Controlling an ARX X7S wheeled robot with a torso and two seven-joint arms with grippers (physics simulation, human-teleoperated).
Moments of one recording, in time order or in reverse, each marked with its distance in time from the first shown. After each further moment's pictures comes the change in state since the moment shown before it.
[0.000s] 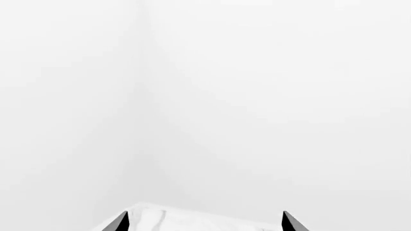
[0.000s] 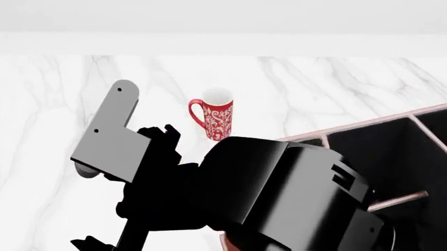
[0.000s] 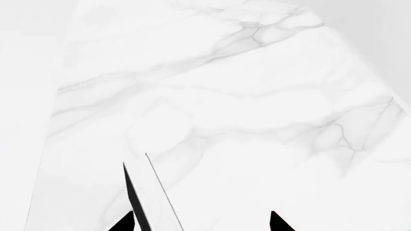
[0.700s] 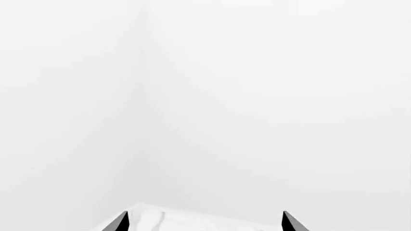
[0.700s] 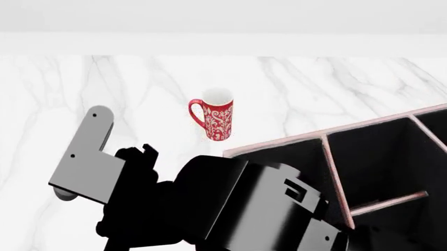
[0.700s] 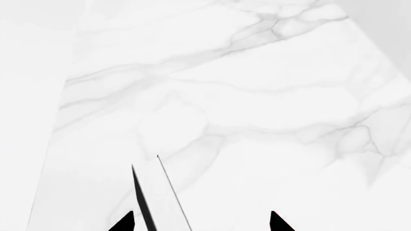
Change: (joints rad) left arm 0.005 -0.007 -0.009 0.007 -0.015 0.000 -0.003; right arm -0.041 -0.084 -0.081 0.072 -0.067 -0.062 -0.011
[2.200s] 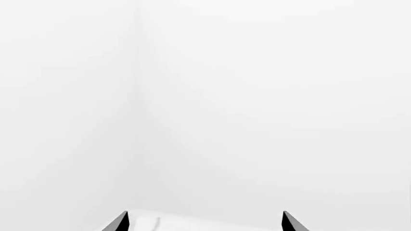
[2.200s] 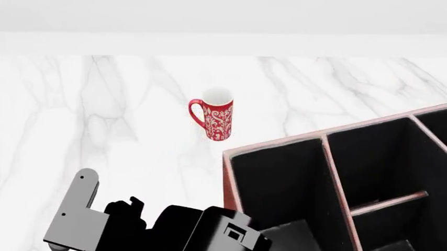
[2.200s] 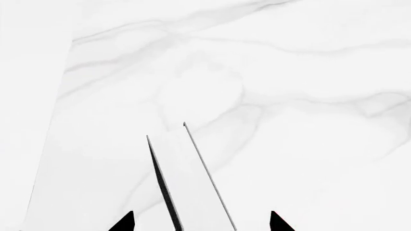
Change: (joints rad) left arm 0.022 -0.010 -0.002 0.020 -0.018 0.020 0.002; right arm -0.133 -0.119 -0.170 0.203 -0.131 -0.146 -0.041
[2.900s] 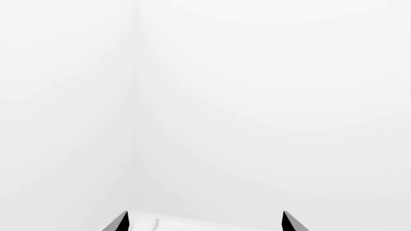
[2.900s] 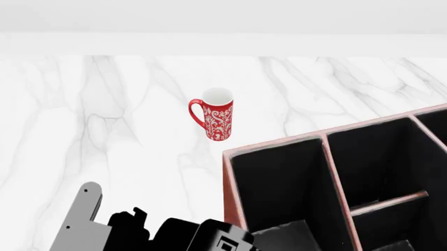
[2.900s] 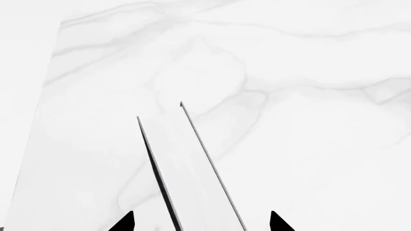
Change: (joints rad) left arm 0.008 -0.004 0.002 0.006 -0.005 0.009 -0.001; right arm -0.041 -0.020 -0.042 0.066 -0.044 -0.053 0.005
